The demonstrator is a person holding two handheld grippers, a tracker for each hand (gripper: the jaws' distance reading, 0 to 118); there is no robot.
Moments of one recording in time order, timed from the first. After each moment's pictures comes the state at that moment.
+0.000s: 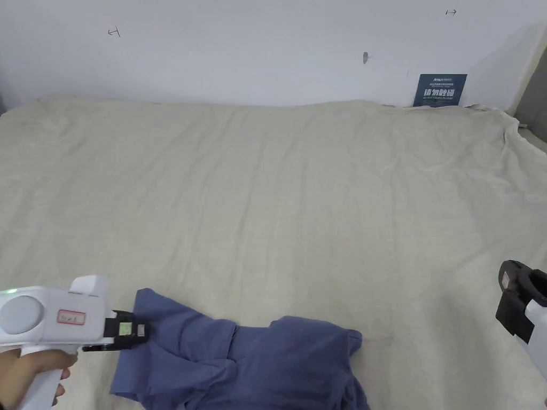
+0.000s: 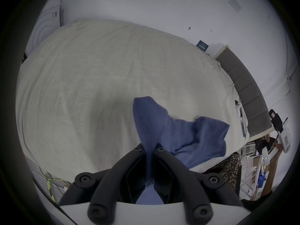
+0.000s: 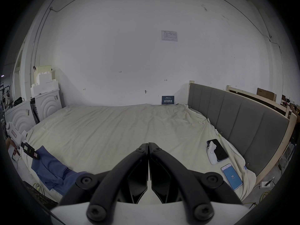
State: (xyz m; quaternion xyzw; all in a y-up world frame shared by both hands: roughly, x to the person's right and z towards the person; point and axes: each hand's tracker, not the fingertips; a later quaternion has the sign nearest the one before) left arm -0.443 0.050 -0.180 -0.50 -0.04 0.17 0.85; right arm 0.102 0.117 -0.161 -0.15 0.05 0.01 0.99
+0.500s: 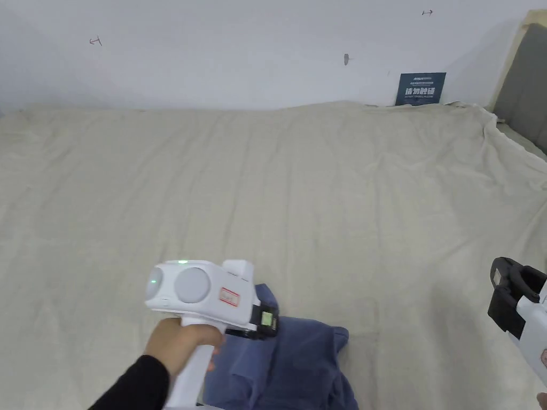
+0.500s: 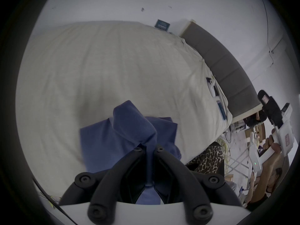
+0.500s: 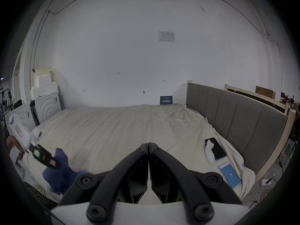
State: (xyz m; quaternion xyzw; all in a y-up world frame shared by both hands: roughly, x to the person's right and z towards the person) left arm -0.245 0.036 -0.254 -0.53 -0.19 0.12 0.82; right arm 0.122 0.115 -0.150 -0.15 0.04 0.00 0.99
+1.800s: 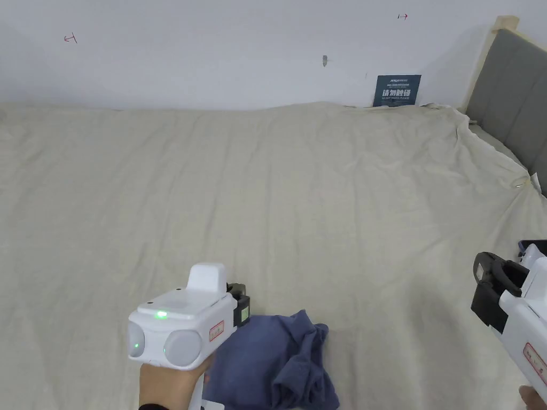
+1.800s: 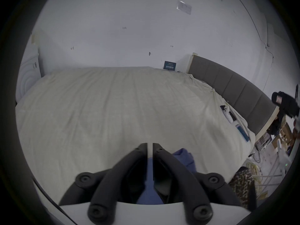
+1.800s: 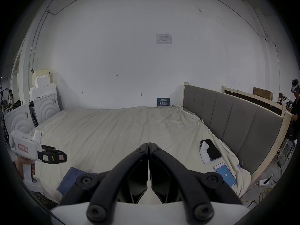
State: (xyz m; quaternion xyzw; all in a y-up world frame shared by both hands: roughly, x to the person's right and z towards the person) left arm -0.256 0.017 -0.207 -0.31 -0.09 0.06 0.95; right arm 0.133 0.117 -0.142 -0.15 0.04 0.00 0.99
